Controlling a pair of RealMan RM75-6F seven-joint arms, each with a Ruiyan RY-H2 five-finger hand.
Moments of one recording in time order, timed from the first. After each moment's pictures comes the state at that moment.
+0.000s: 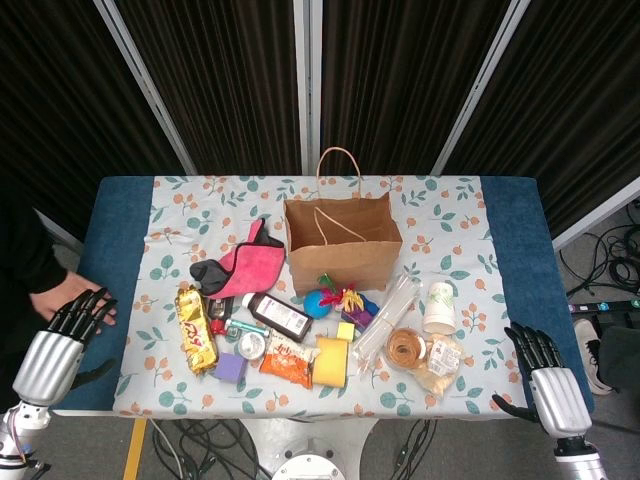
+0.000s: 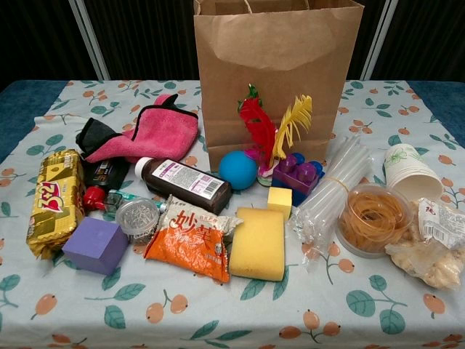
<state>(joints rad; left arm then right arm) -0.12 -1.27 0.04 -1.33 1.75 1.66 -0.08 0.00 -1.26 -0.07 -1.53 -1.67 1.53 0.10</state>
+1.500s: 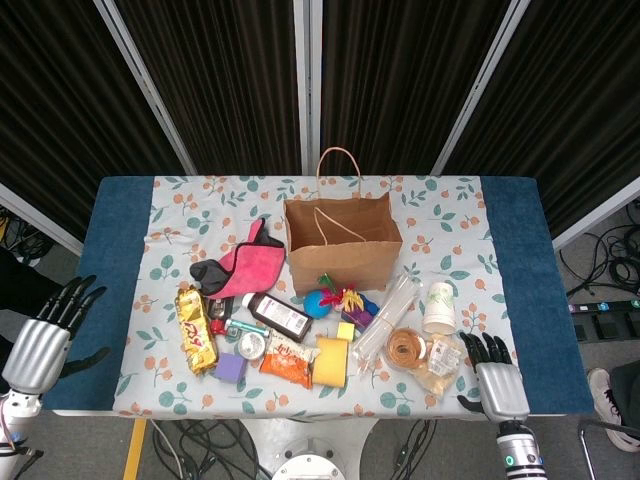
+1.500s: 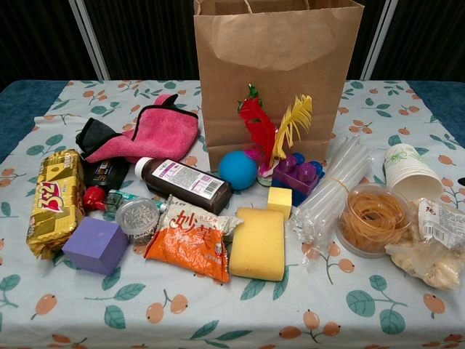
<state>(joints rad) -0.15 -1.28 0.00 -1.25 1.72 1.68 -0.23 0.05 -1.48 -0.01 -1.62 -1.40 1.32 -0.42</state>
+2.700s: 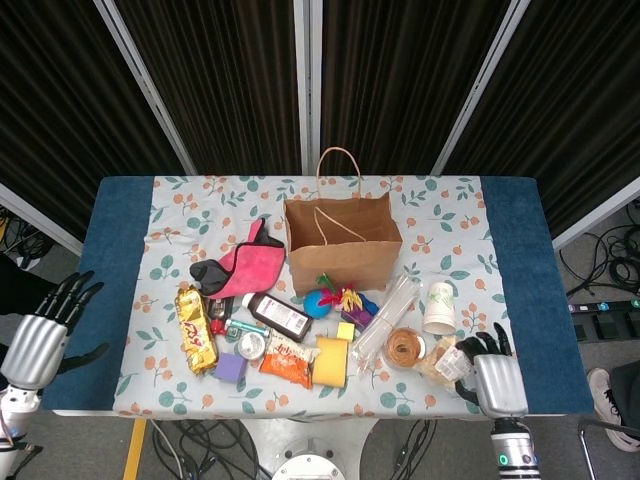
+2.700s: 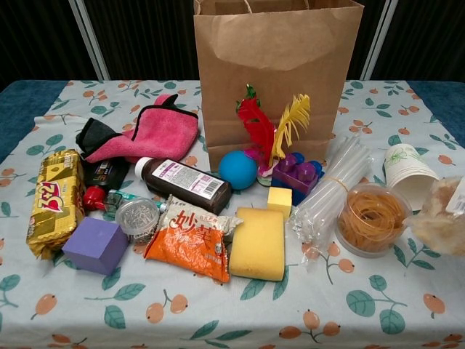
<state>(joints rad) -0.16 -1.27 0.00 -1.24 1.72 1.68 -0.26 0.05 -1.47 -0.01 -1.75 -1.48 1.48 -0.47</state>
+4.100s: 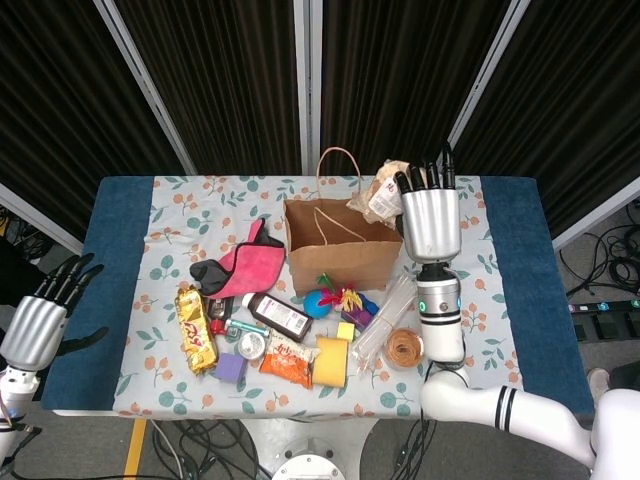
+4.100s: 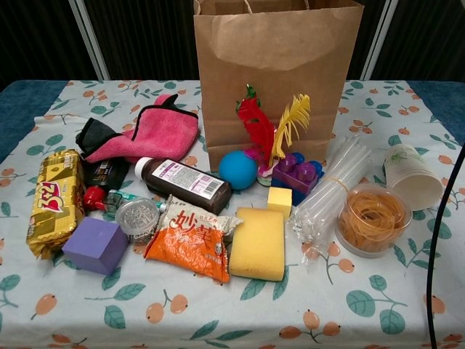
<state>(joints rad) -0.21 -1.24 -0.03 -1.25 1.69 1.63 -0.29 0.76 -1.65 0.56 -1.60 -1.17 1.39 -0.99</state>
